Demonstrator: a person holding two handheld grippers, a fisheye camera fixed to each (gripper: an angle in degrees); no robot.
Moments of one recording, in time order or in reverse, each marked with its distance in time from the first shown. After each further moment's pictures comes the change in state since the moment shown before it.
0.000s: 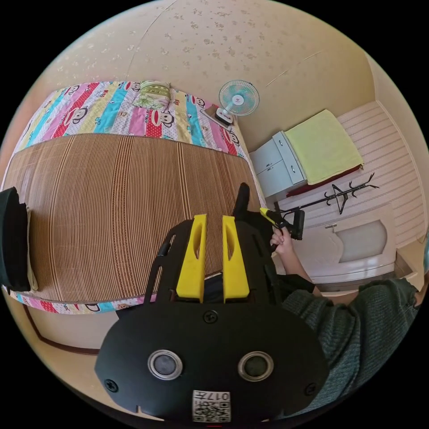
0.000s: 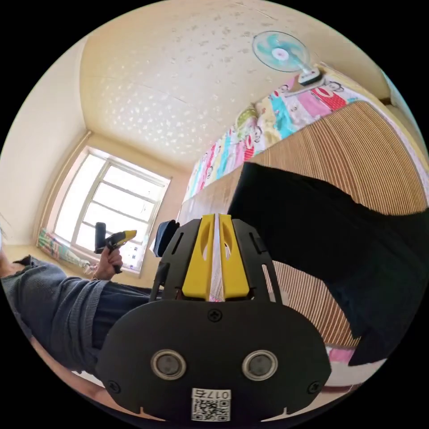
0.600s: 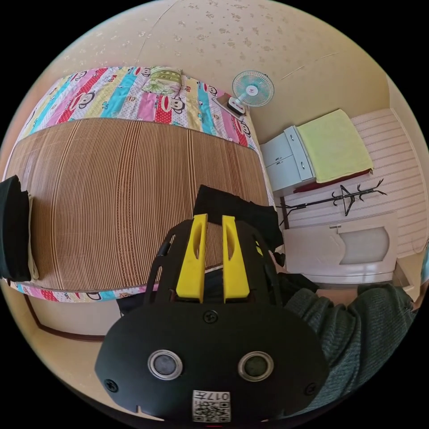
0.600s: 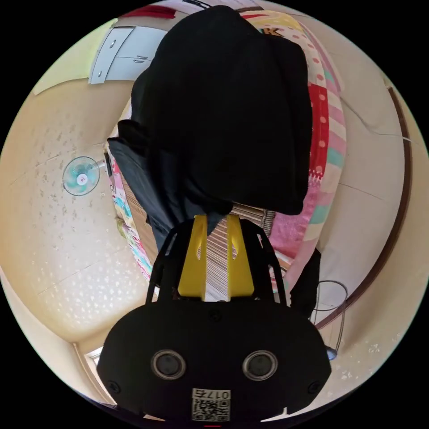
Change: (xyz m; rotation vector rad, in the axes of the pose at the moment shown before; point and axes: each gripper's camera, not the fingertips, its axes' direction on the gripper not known) left arm -0.005 -0.014 0.046 -0.082 -0.022 -0.041; right arm 0.216 0.209 -0.017 0.503 0.111 1.010
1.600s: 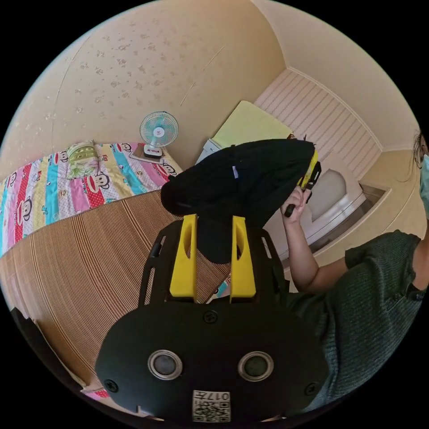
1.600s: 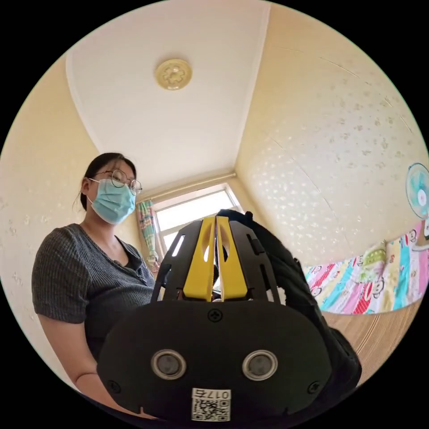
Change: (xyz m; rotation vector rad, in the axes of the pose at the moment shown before) left arm 0.088 -0.008 -0.114 0.186 0.233 0.528; right arm -0.212 0.380 -0.030 -0.405 -1.355 -1.505
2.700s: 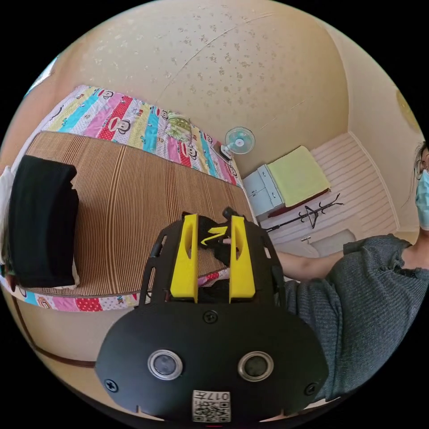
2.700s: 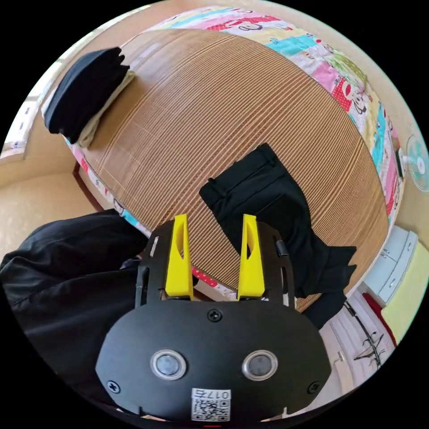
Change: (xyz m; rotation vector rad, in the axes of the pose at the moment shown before) left arm -0.113 0.207 -0.325 0.117 -0.110 -0.484; right arm 0.394 0.851 0.386 -1.914 0.980 0.157
